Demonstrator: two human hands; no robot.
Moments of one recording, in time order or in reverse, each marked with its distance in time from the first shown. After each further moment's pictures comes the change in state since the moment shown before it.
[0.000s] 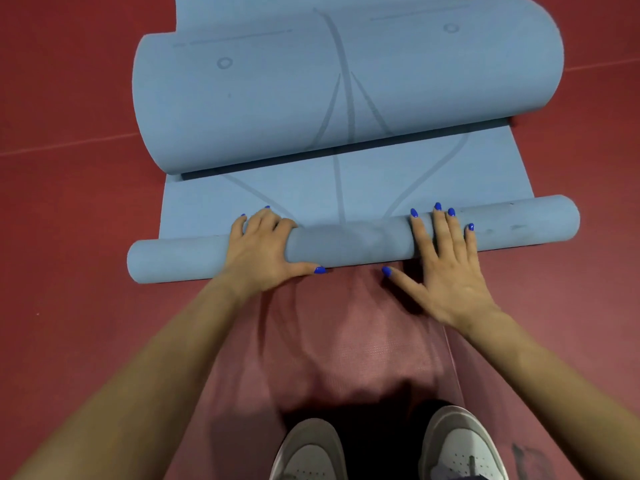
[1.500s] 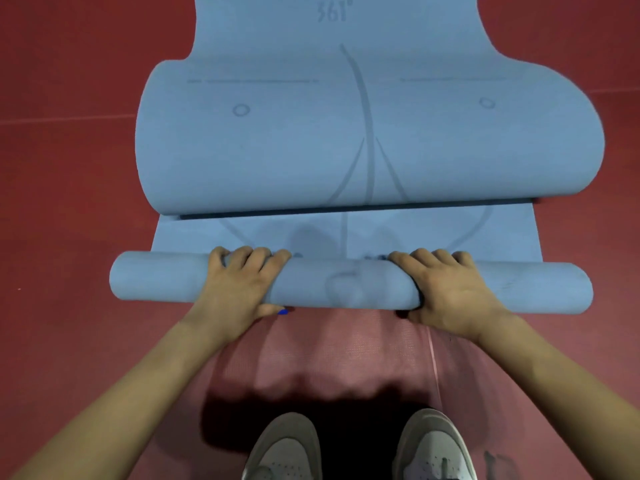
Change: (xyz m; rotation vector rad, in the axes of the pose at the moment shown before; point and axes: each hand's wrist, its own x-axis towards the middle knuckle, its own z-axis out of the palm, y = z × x) left_hand -0.063 -0.008 0.018 0.237 0.259 0.260; right_hand 0.002 0.020 -0.026 -0.247 -0.256 -0.322
